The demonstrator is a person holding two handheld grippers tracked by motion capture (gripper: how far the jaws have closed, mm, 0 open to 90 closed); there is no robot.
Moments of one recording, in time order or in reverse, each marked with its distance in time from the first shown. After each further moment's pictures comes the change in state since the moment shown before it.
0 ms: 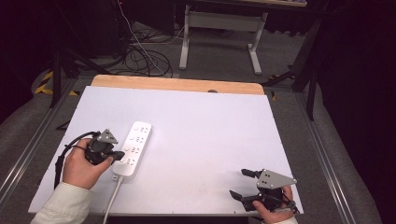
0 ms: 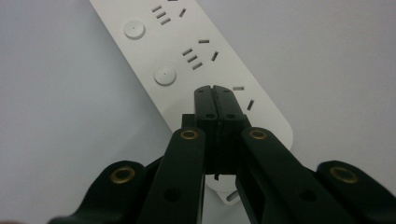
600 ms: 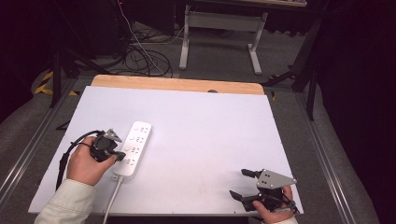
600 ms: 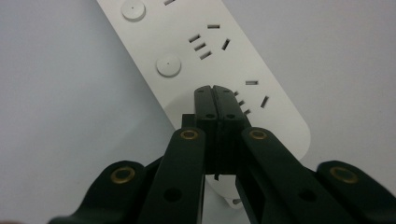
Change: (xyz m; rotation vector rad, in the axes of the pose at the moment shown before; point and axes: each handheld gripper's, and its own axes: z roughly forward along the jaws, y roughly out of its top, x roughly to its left) left arm 0.006 0.005 0.014 0.084 -0.006 -0.024; right arm 0.000 0.000 0.000 0.004 0.000 -0.002
